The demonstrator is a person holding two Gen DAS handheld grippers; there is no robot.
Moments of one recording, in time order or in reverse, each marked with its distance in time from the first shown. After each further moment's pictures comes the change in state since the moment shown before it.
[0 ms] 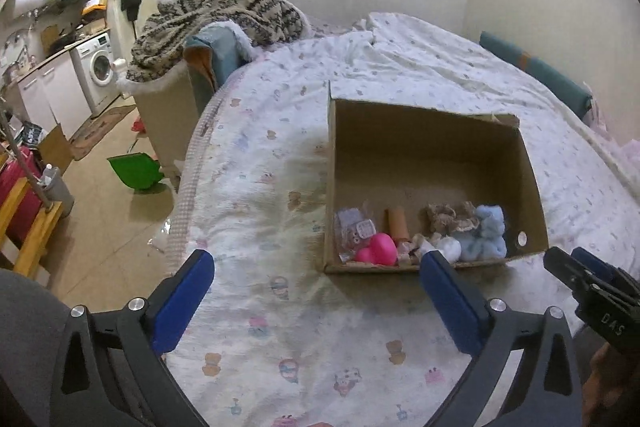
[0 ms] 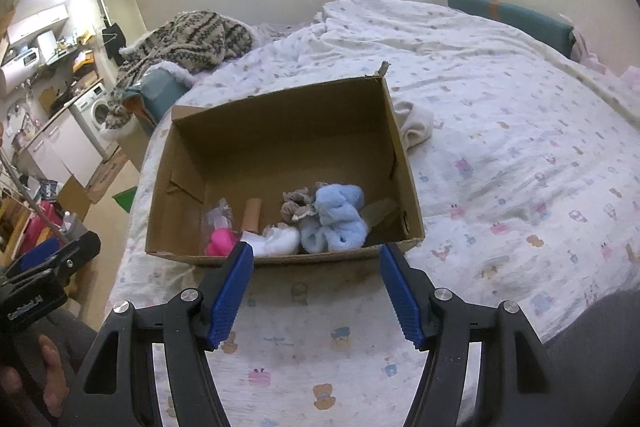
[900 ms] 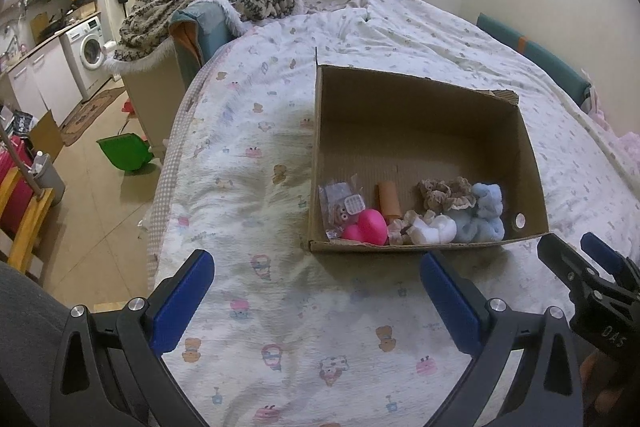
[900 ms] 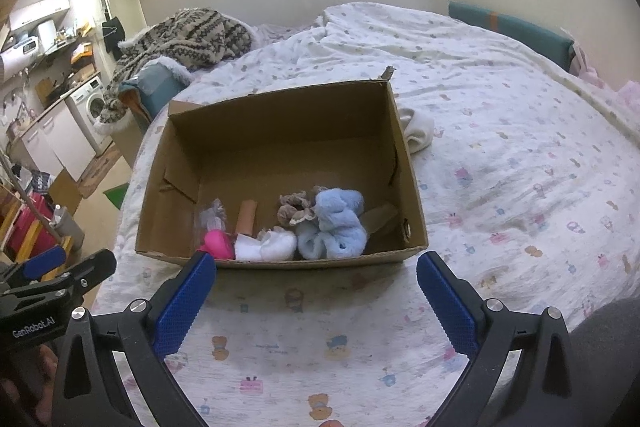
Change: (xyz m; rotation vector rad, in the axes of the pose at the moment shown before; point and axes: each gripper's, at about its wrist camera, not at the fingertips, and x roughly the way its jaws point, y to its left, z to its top) left arm 0.017 -0.009 -0.007 -0.010 0.074 -0.024; right arm 0.006 0.006 0.001 -0.039 -0.024 -0.039
